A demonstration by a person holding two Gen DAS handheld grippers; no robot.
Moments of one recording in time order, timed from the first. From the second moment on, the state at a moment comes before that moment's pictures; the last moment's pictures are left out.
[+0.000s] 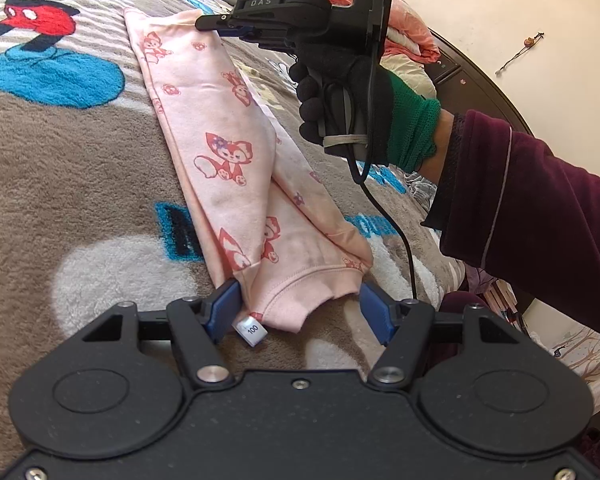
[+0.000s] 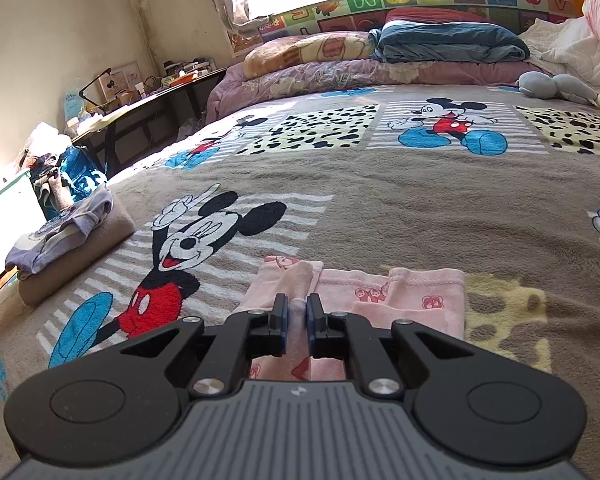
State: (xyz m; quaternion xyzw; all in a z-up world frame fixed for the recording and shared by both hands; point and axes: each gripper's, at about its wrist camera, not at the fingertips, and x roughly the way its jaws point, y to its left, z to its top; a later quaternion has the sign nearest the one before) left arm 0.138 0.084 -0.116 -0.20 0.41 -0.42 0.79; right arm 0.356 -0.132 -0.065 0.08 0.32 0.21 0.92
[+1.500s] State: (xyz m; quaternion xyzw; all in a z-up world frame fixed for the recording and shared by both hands) left arm 0.133 0.113 -0.110 -0.26 0.39 -0.29 0.84; right arm 0.137 -0.241 -0.087 0.27 0.32 0.15 0.90
